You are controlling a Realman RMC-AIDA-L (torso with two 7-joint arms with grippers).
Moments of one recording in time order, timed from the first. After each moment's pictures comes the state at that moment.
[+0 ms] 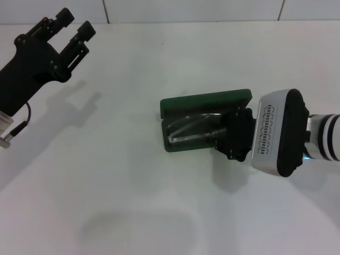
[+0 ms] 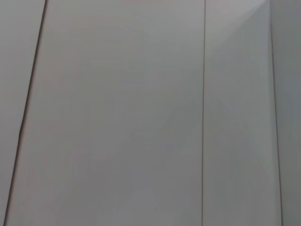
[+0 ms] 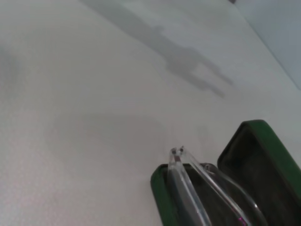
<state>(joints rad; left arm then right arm) -0.36 -2.07 0.95 0.41 1.03 1.54 -0.83 0.33 2.02 -1.90 -1.22 -2.01 -0.64 1.55</state>
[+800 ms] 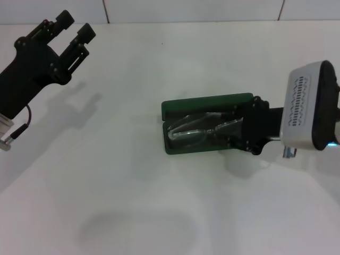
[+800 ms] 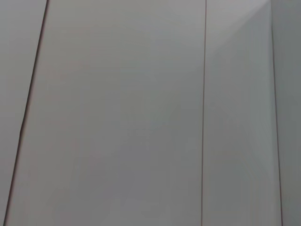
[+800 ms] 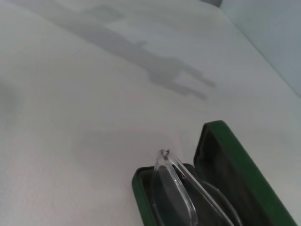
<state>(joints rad) -0.35 -2.08 0.95 0.41 1.03 1.54 -0.83 0.33 2.02 -1.70 -1.27 -2.01 -0.89 1.58</state>
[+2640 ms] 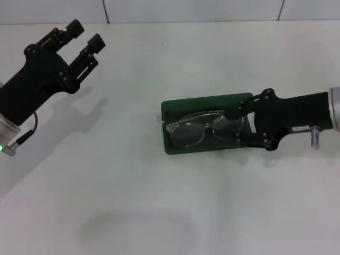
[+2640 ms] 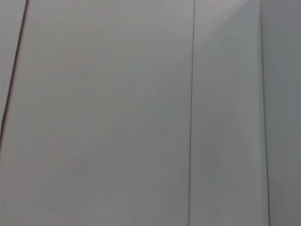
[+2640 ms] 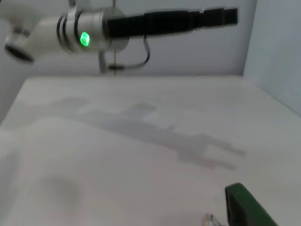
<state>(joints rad) -0.35 -2.08 0.96 0.41 1.07 1.55 -0.81 0.47 2.02 -1.31 -1.03 -1.81 -1.36 1.41</state>
